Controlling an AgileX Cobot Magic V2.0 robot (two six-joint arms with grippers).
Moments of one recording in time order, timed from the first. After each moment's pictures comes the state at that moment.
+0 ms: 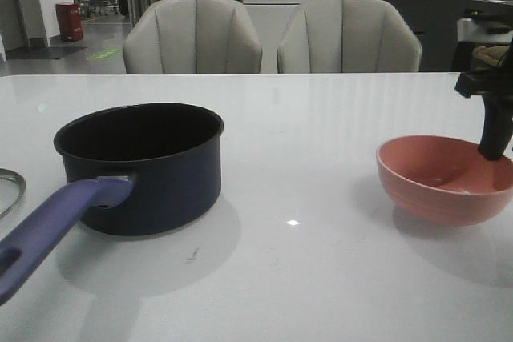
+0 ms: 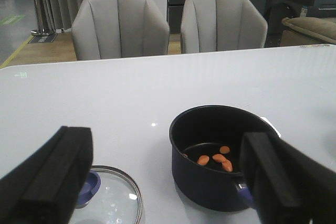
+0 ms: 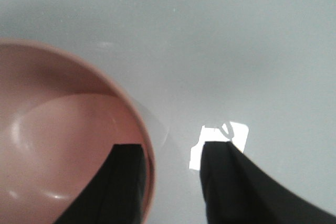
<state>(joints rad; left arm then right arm) -0.25 0.19 -0.33 -0.03 0.32 -0.01 -0.01 1.82 -1.30 0.17 0.85 -0.19</state>
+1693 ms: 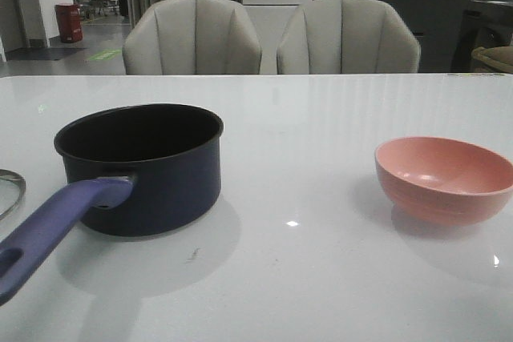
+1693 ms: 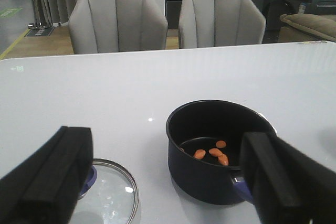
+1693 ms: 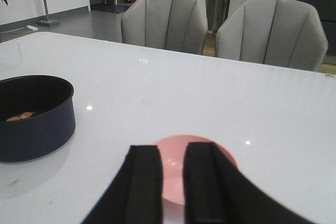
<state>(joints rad) -0.25 0.19 -0.33 -0.04 0.34 -0.01 0.30 0.19 -0.16 0.24 0.11 -0.22</state>
